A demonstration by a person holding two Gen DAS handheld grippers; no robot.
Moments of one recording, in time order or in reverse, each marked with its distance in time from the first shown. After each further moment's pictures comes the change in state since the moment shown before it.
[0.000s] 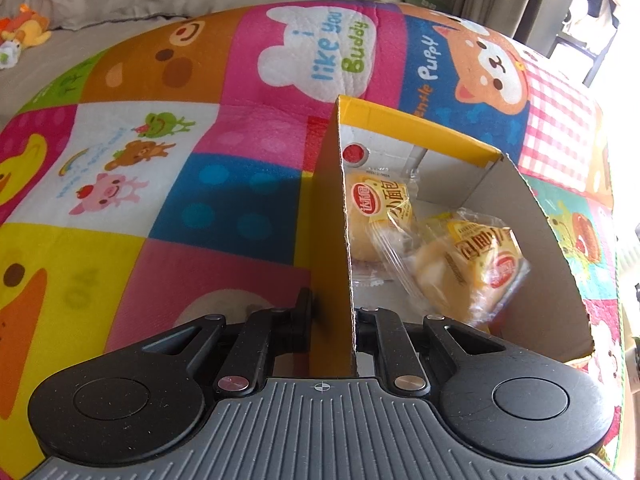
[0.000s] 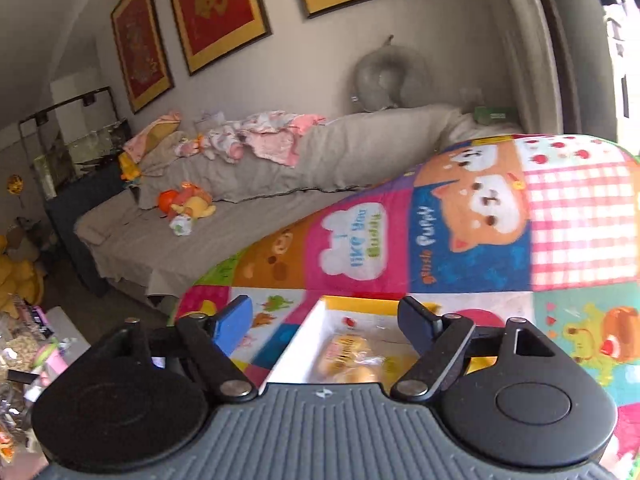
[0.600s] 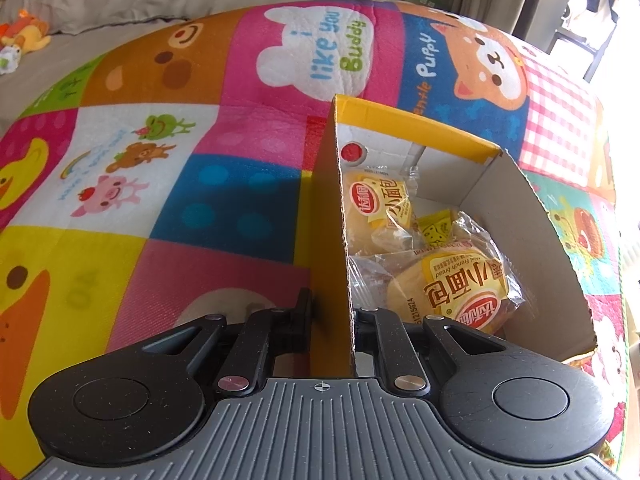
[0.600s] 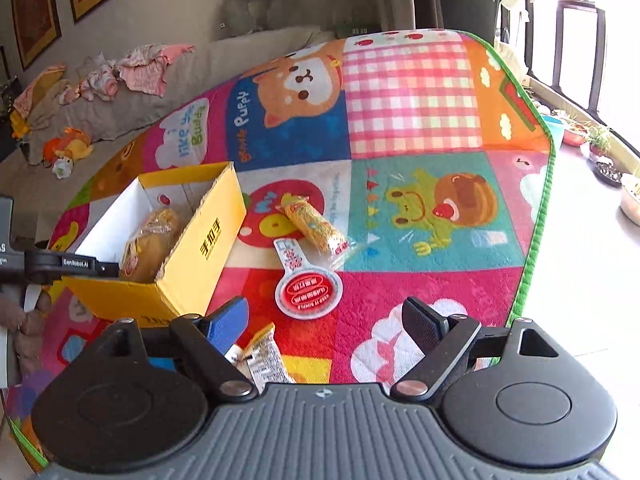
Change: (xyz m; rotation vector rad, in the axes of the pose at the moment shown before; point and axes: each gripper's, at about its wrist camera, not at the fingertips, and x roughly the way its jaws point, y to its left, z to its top) left arm -0.001 -0.003 -0.001 0.017 0.002 0.014; right arm -0.033 -0.118 -0.105 0.065 0.203 -0.307
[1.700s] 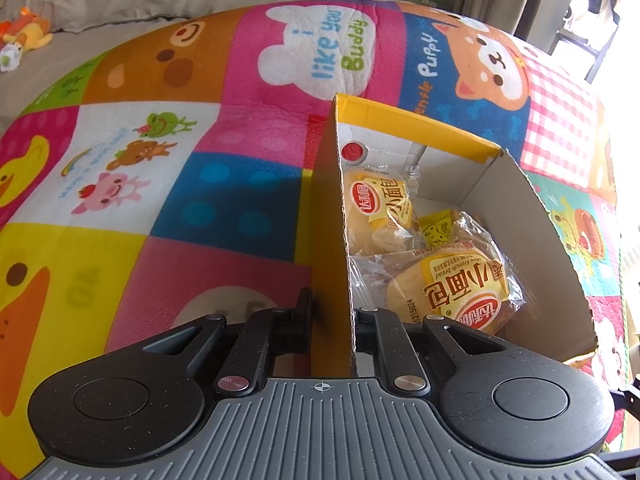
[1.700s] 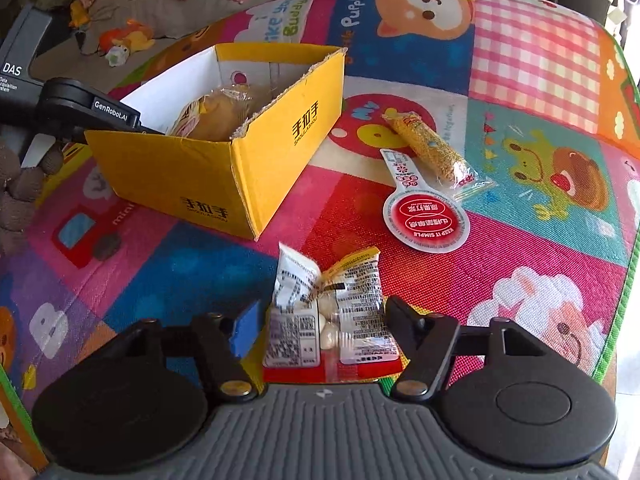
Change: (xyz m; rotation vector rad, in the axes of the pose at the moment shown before) left arm 0.000 0.000 -0.001 -0.007 0.001 0.000; right arm 0.063 0.068 -0.040 -0.268 0.168 0.095
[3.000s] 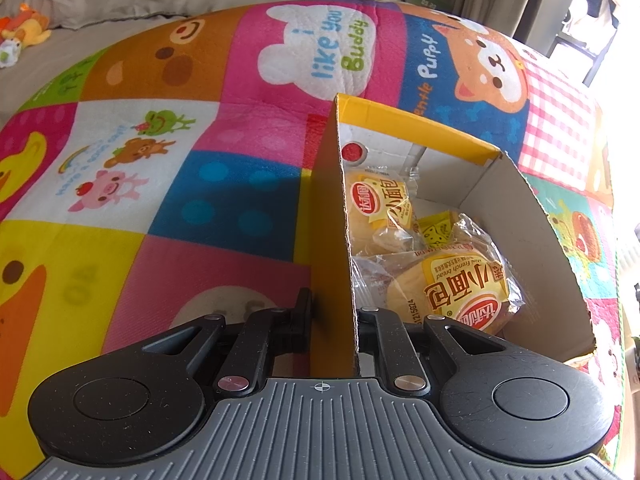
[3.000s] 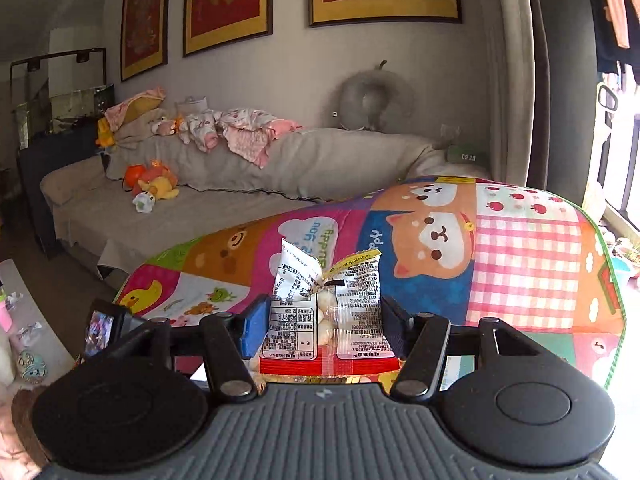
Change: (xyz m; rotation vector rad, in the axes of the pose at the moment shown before) left arm 0.000 0.002 0.000 -0.008 0.001 -0.014; right arm -0.125 0.025 0.137 0.021 -0.434 0.026
